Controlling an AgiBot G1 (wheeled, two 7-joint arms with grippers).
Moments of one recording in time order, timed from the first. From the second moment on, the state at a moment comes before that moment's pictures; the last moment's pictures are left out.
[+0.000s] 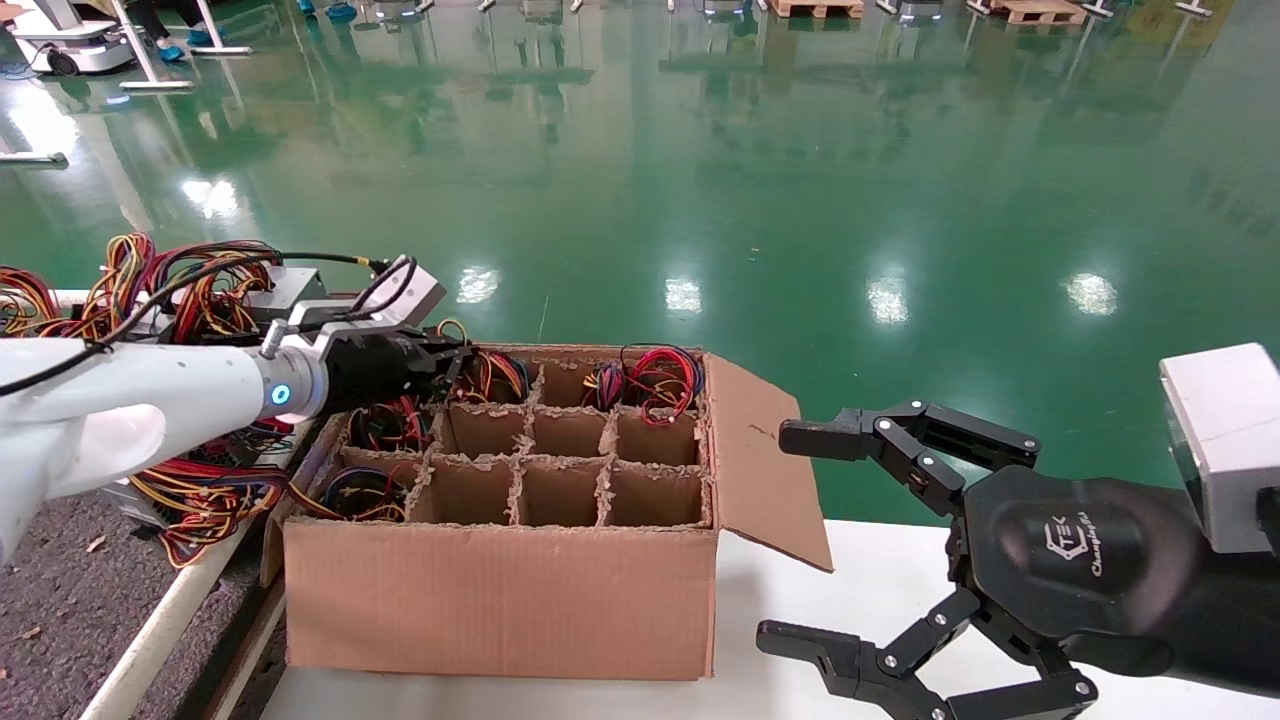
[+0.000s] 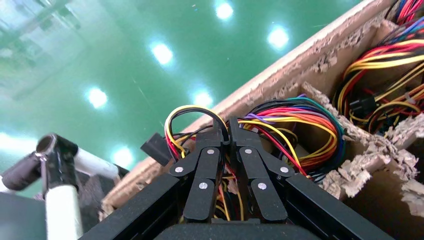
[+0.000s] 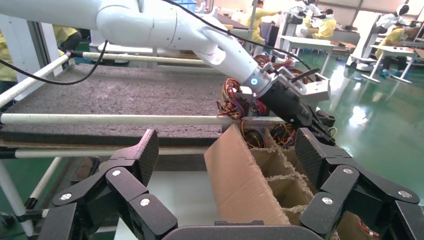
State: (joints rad) left arm -1.69 1.28 0.55 -0.05 1.49 0.72 0.07; right arm 1.09 -0.57 -0.37 1.24 -0.65 -1.44 0.13
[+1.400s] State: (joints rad) left arm -1.95 1.16 0.47 -0.04 1.38 0.91 0.12; right arm 1.09 -0.57 -0.37 1.24 -0.65 -1.44 0.13
